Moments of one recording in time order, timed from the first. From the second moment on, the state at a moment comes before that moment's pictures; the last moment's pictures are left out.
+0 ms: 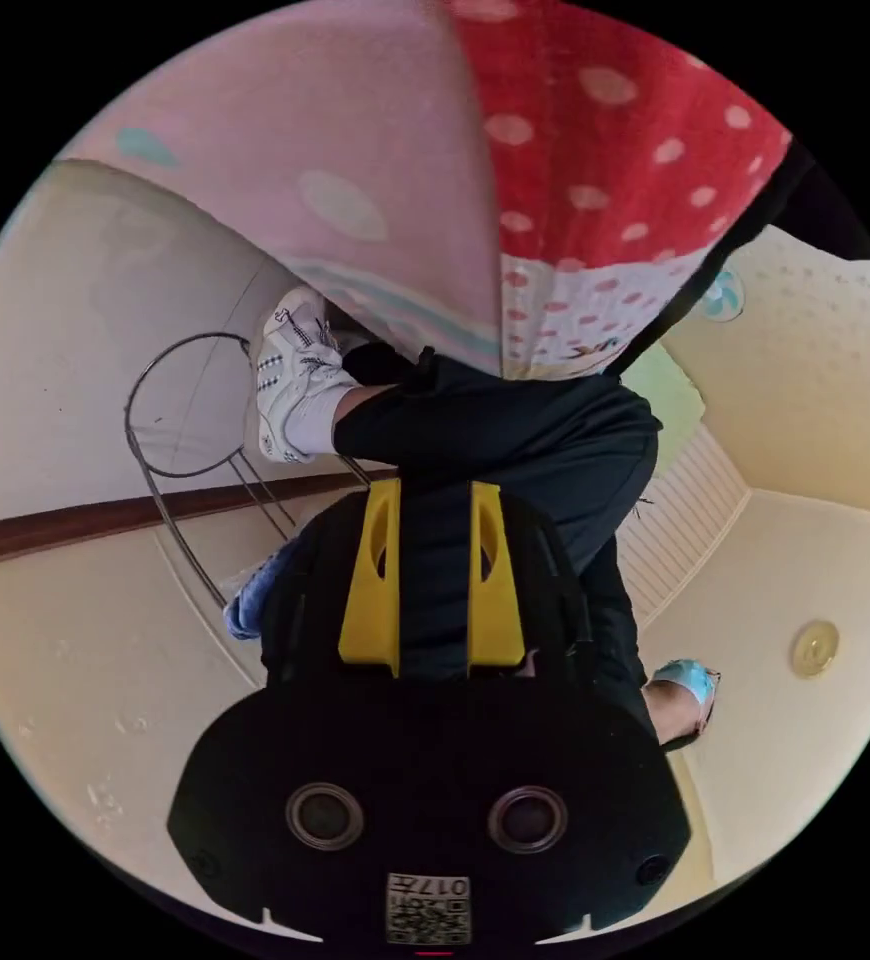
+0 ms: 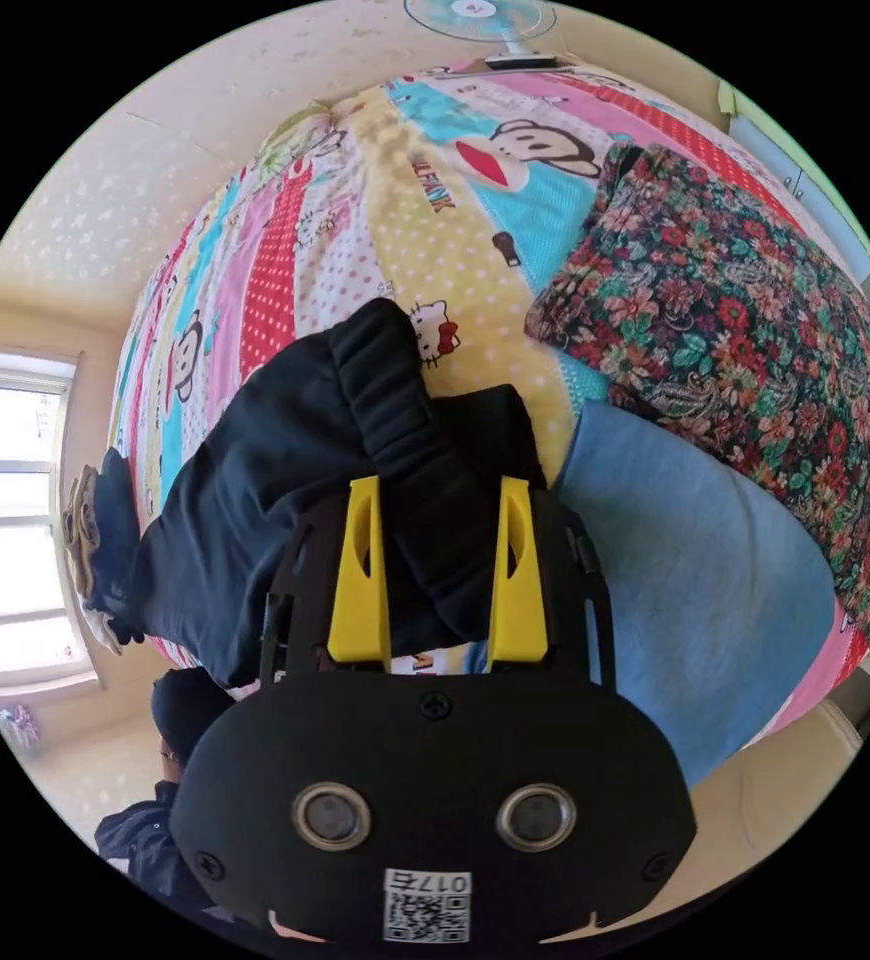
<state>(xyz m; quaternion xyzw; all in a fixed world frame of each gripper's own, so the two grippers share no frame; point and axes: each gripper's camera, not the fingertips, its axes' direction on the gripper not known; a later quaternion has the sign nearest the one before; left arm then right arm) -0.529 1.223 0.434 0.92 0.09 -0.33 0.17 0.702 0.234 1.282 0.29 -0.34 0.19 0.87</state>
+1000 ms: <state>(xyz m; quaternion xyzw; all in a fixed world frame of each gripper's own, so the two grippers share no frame) -0.478 1.172 0.288 0.89 -0.18 -0.39 0.18 0.805 0.319 1.282 0.21 -0.39 0.25 0.86</state>
